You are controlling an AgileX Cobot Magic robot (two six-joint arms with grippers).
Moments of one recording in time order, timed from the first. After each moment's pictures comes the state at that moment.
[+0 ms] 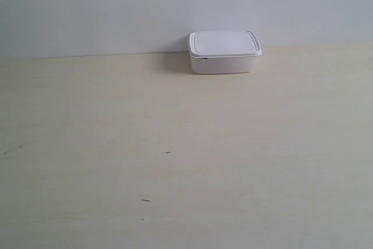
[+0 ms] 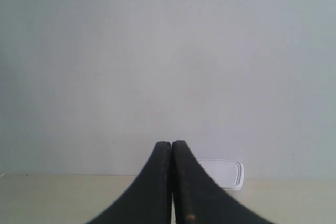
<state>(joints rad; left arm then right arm) -0.64 0.53 -0.42 0.57 -0.15 -0.58 0.27 0.25 -0.61 0.18 0.37 -0.03</state>
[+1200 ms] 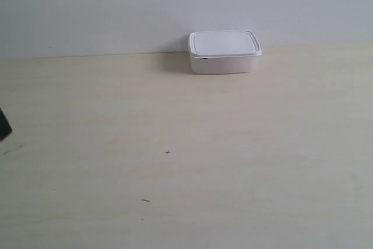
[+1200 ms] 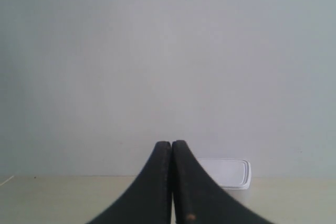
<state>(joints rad) -0.64 0.44 -0.24 0.58 -0.15 -0.58 0.27 0.25 -0.61 0.21 0.37 -0.03</state>
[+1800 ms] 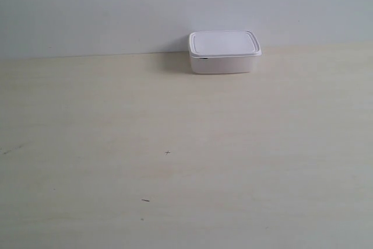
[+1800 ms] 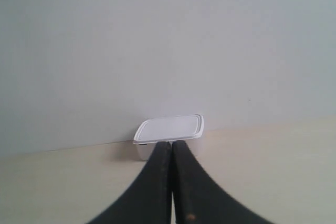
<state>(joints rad) -0.25 0.23 -0.13 0.33 -0.05 -0.58 0.12 0.04 -0.30 0.23 0.35 -0.03</state>
